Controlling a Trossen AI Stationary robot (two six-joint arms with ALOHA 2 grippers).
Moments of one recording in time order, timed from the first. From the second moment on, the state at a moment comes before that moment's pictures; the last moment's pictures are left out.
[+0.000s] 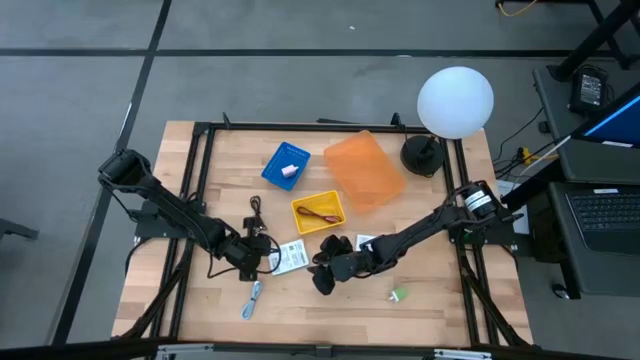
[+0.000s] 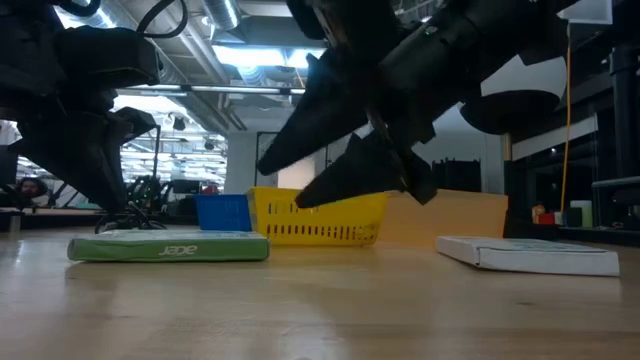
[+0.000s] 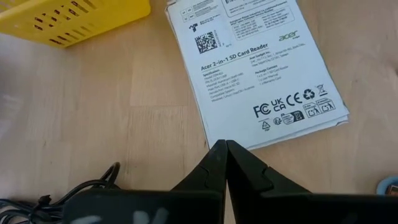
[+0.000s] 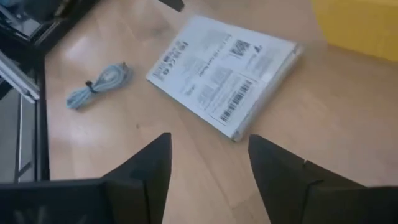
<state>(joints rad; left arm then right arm) -0.54 1.41 0.64 -0.37 -0.39 -0.47 0.40 1.99 1.14 0.15 0.36 0.97</state>
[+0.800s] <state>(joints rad) -0.54 1.47 0.64 -0.33 -0.39 -0.48 0.39 2.01 1.14 0.17 0.36 0.94</state>
